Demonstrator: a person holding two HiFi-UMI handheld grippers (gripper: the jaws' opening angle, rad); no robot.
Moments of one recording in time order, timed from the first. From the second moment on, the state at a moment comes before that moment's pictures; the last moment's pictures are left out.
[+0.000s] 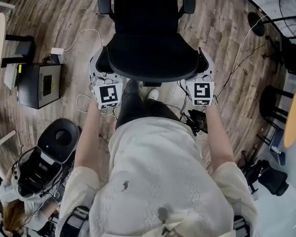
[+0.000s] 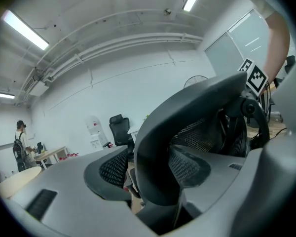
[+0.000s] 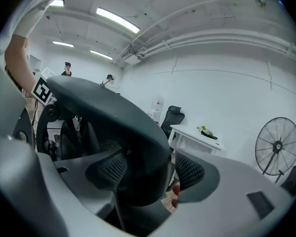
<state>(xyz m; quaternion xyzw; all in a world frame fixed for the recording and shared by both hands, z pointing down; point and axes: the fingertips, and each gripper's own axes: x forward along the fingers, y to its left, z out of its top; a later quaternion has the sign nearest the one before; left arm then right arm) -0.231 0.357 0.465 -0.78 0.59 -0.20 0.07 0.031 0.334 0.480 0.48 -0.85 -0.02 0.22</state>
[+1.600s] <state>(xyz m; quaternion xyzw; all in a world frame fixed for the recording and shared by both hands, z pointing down) -0.227 0.336 0.469 -0.81 0.56 -0.14 0.08 0.032 0.321 0.492 0.51 -0.84 -0.01 0.17</state>
